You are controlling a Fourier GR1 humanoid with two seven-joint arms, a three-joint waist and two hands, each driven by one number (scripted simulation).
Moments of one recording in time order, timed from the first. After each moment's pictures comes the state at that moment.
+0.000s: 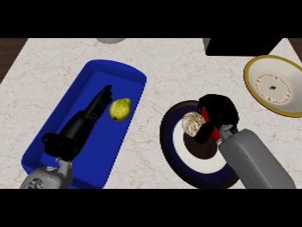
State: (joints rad) left arm -0.13 0.17 -0.23 -1.61 0.06 -0.08 0.08; right arm -0.47 -0.22 0.38 -1.16 0.87 0.15 0.52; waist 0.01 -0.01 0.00
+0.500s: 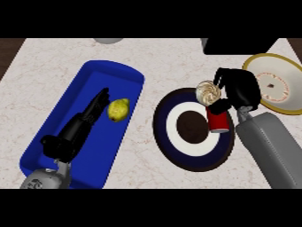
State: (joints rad) left arm -0.11 0.16 -0.21 -1.57 0.05 -0.10 0.04; right arm -0.55 -0.31 0.28 -1.19 0.96 -0.05 0.45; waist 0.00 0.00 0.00
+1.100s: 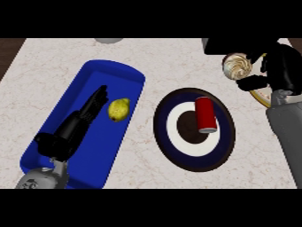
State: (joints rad) left arm -0.12 0.16 -0.19 -1.62 0.06 -0.12 0.09; right arm -0.59 -0.36 0.03 -1.27 0.85 -0.17 0.40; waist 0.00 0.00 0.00
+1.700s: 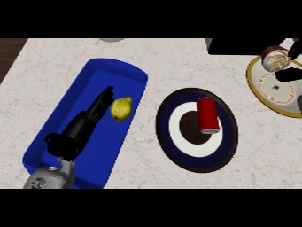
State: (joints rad) left arm -0.13 0.13 -0.20 -1.59 0.02 -0.13 0.07; right arm -0.71 -0.51 -0.12 -0.80 0.95 -0.43 0.17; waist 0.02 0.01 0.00
